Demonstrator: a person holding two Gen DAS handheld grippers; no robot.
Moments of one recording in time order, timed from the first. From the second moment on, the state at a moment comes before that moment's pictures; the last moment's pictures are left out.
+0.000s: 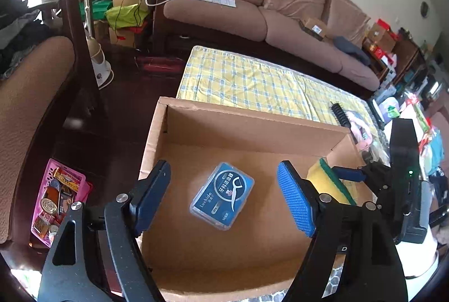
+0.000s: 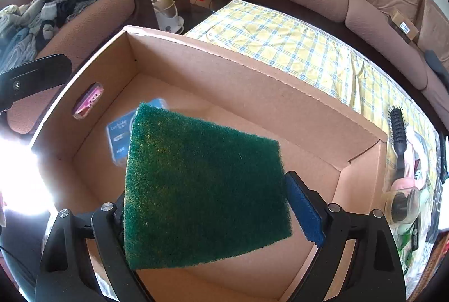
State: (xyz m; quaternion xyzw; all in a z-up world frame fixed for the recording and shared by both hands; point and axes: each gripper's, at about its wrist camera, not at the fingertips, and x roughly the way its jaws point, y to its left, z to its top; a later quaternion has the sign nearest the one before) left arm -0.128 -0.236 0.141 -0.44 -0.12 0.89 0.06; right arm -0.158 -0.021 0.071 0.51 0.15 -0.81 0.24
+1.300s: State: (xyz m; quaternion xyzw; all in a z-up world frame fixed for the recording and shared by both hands) left arm -0.045 -0.030 0.186 -0.41 -0.03 0.86 0.29; right arm -0.003 0.281 0.174 0.35 -0.07 -0.93 0.09
